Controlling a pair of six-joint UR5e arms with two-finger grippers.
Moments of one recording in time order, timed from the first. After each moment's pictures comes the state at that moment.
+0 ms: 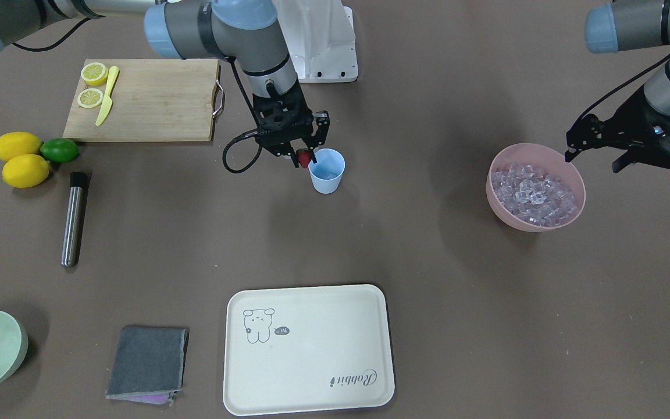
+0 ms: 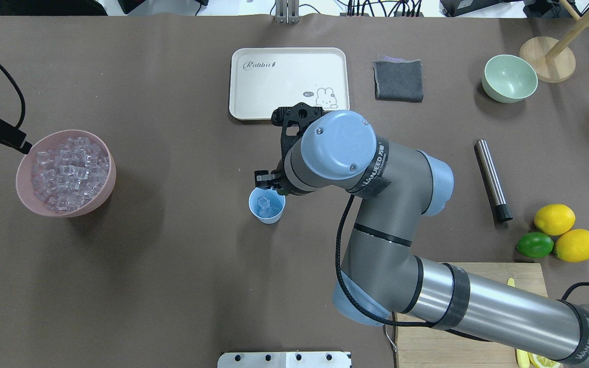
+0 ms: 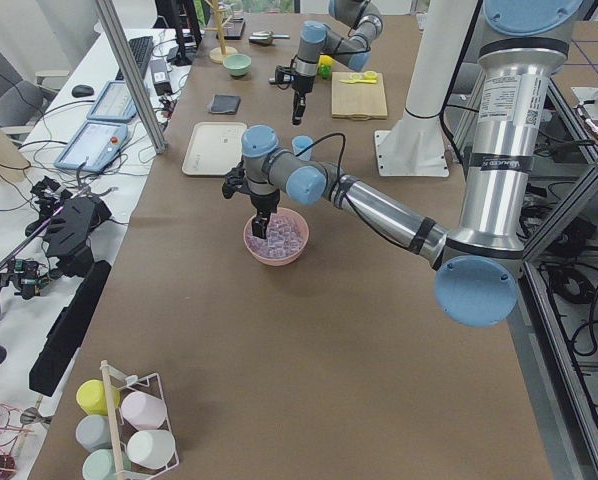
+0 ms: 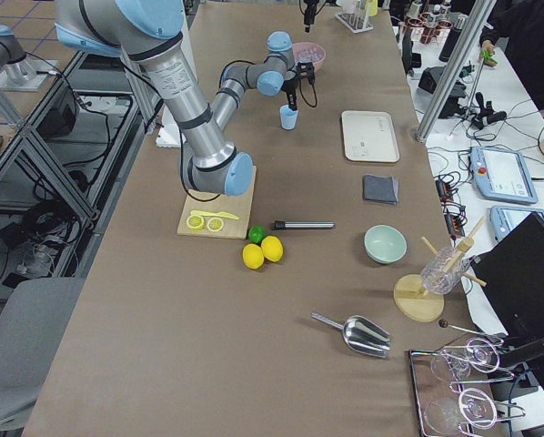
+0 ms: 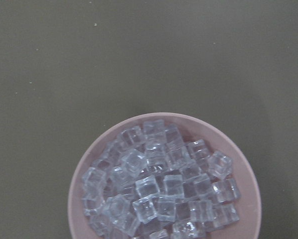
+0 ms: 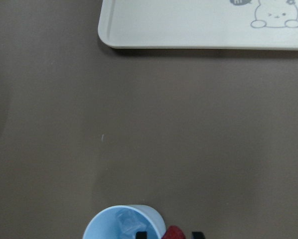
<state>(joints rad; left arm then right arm) -1.12 -1.66 -1.92 -1.63 -2.29 -0.41 0.46 -0.84 1.72 -1.44 1.75 1.19</state>
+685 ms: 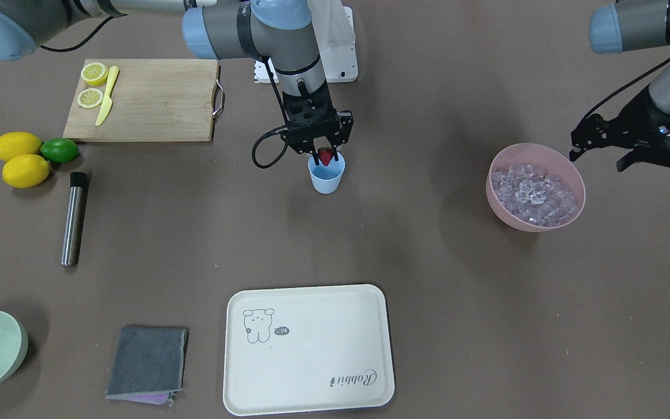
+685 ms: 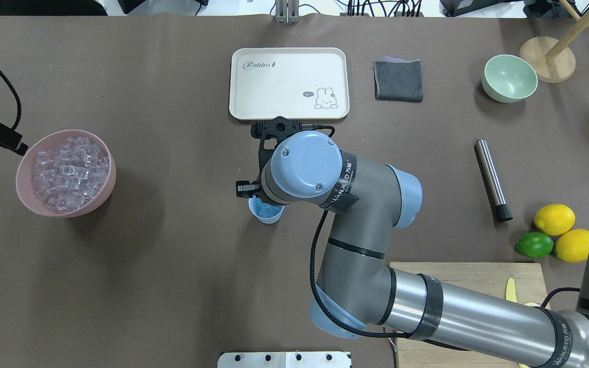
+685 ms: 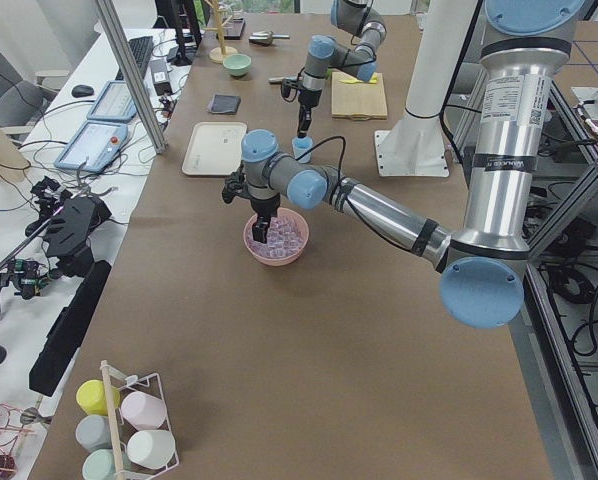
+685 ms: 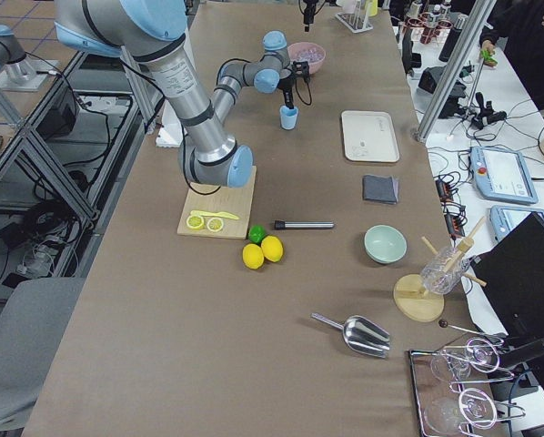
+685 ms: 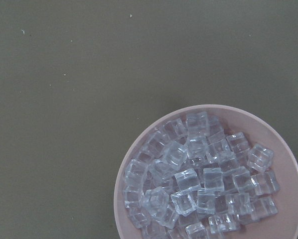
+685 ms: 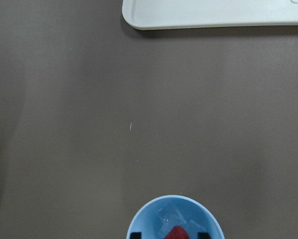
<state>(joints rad) -1.13 -1.65 -1.92 -1.63 -2.29 -0.41 0.42 -0.78 1.64 -1.42 1.69 1.24</state>
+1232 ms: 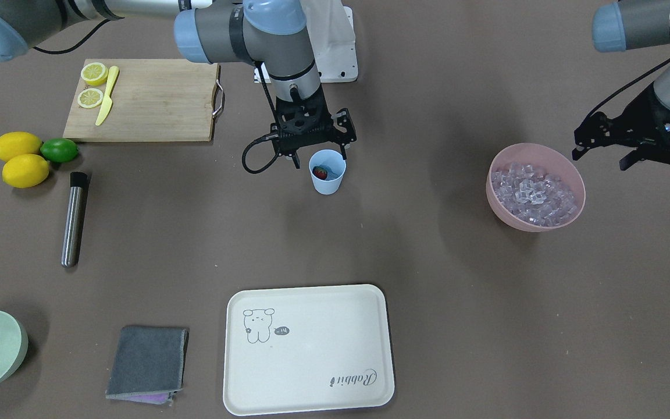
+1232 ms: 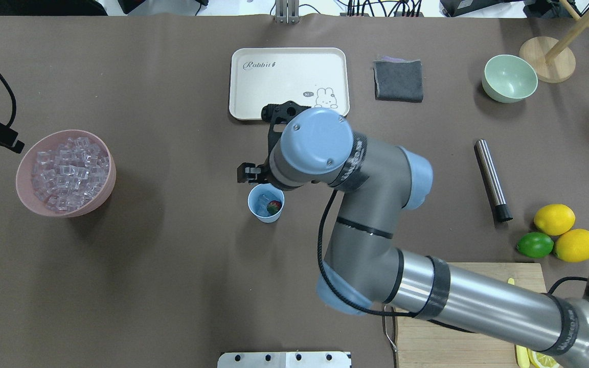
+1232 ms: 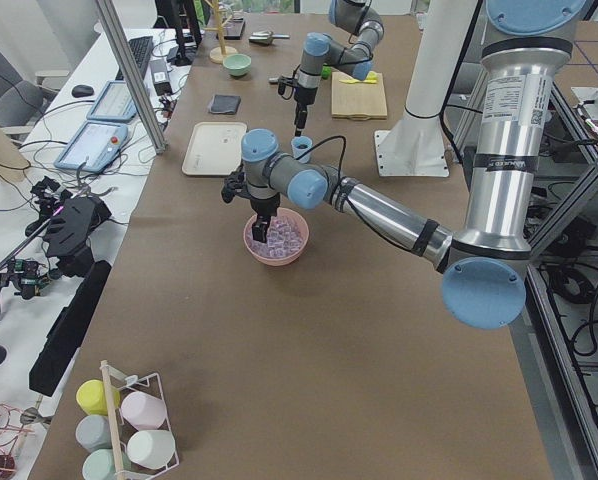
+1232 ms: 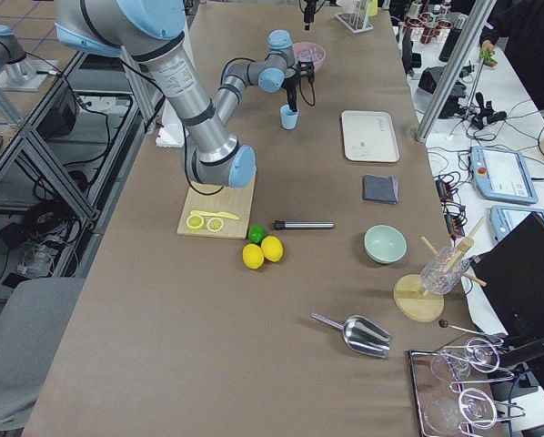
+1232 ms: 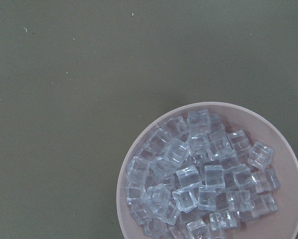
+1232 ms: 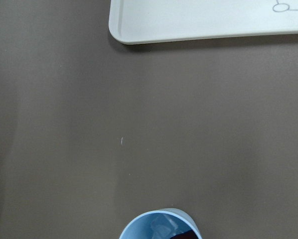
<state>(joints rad) -1.15 -1.65 -1.93 -1.63 -2.30 -0.40 0.50 -0.81 1.67 -1.43 1.79 1.25</state>
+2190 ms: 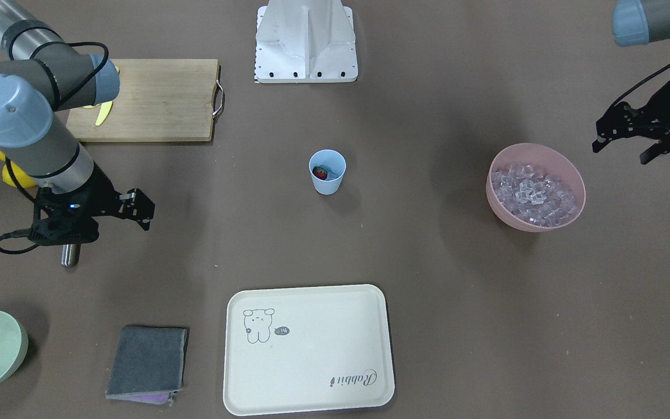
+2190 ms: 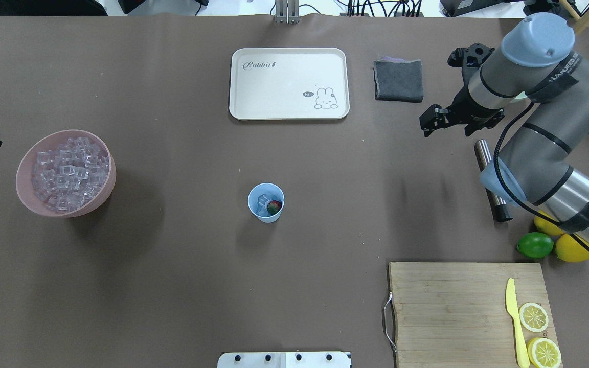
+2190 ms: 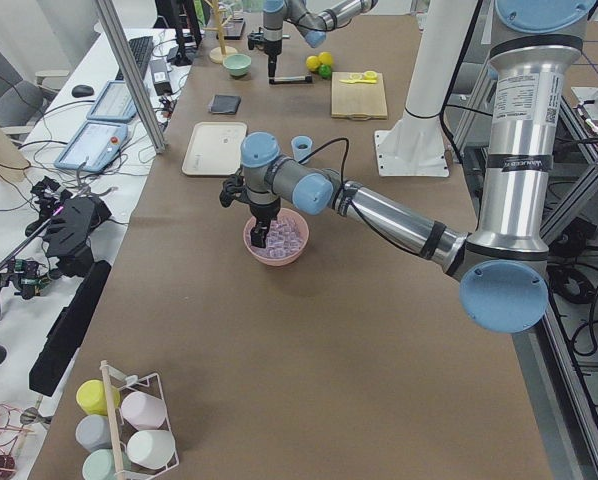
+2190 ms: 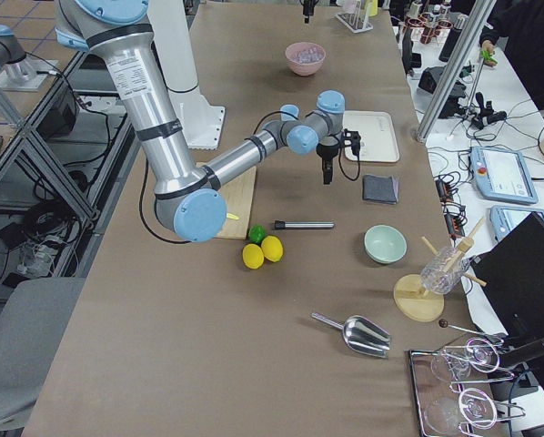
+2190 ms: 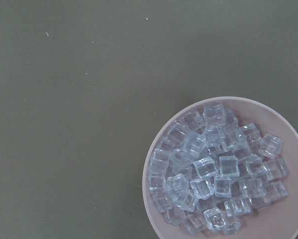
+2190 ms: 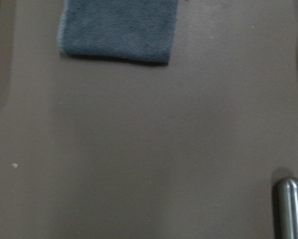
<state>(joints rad) -1.20 -1.61 -1.94 -1.63 -2.33 -0.33 0.92 -1.18 1.63 -1.42 2.12 0.83</state>
